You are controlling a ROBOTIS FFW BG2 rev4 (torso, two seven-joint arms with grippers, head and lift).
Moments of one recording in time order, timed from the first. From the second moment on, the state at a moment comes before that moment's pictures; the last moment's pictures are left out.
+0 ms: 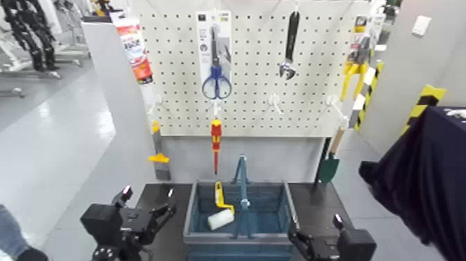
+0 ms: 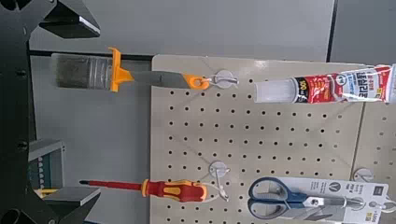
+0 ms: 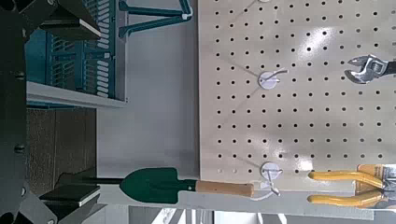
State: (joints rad) left arm 0.13 0.17 -0.12 -1.63 0.20 -0.20 -0.01; right arm 0.24 -0.08 0.16 -1.68 -0.06 -0.12 -0.13
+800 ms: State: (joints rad) left arm 0.16 0.15 -0.09 -1.65 0.13 -0.17 0.02; right arm 0.24 -0.07 0.15 -1.68 -0.06 -0.11 -0.13
